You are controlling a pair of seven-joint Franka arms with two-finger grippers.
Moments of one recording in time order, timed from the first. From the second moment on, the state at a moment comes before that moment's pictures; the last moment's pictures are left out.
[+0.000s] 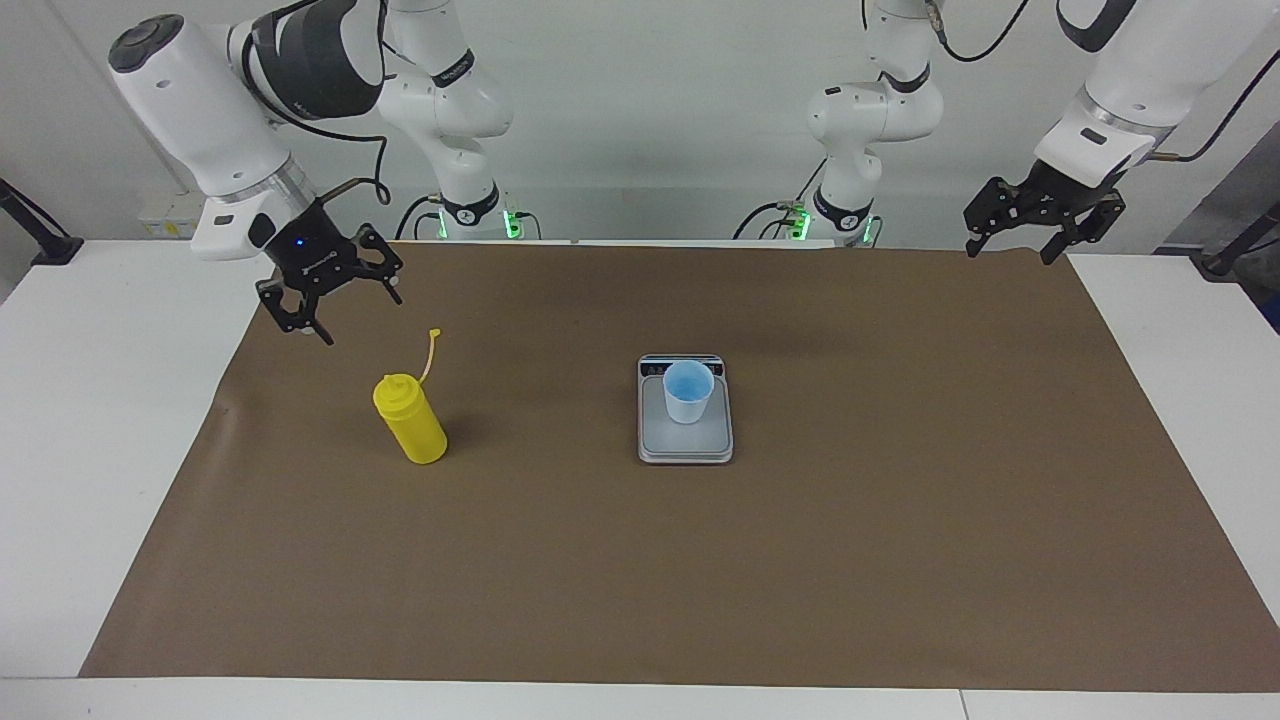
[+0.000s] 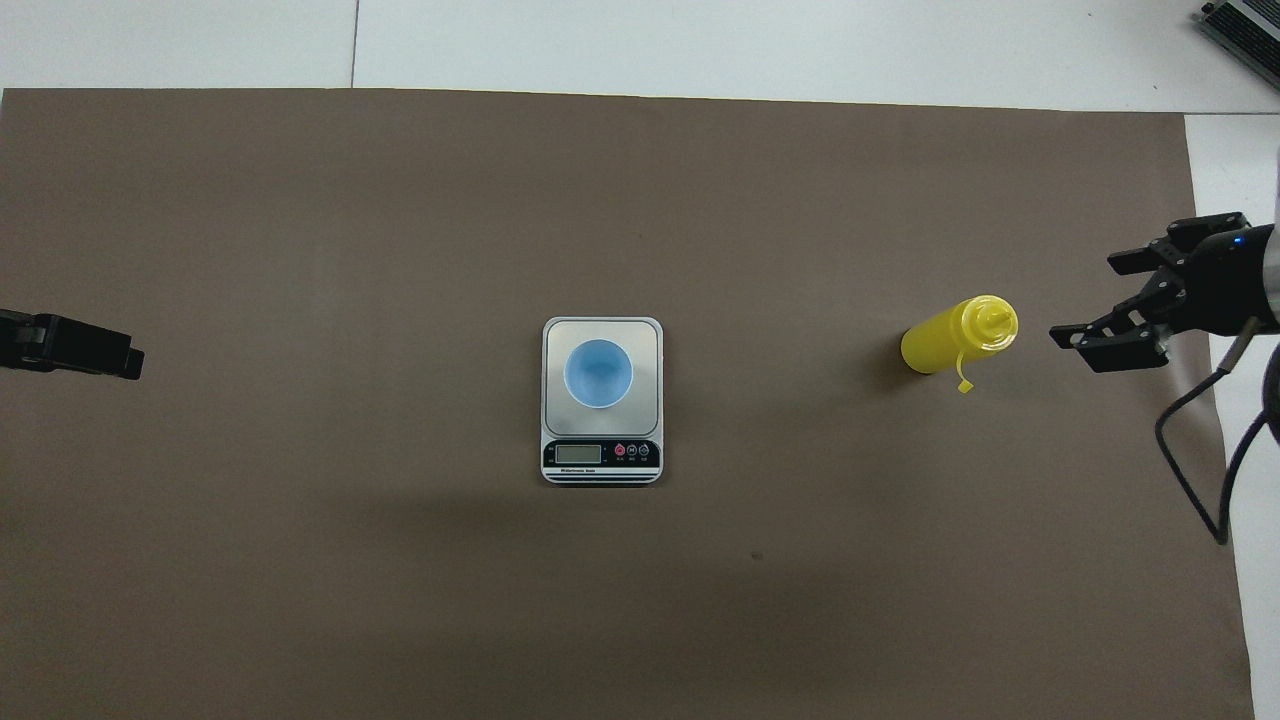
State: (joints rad) left arm 0.02 -0.07 -0.07 -1.59 -0.05 1.49 0.10; right arm -0.11 -0.03 0.06 -1.77 0.22 1.80 -0.52
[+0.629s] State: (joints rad) left arm 0.02 -0.07 -0.07 -1.59 -0.05 1.50 0.10; right arm 0.10 -0.03 0.07 -1.63 -0.07 1.63 0.19
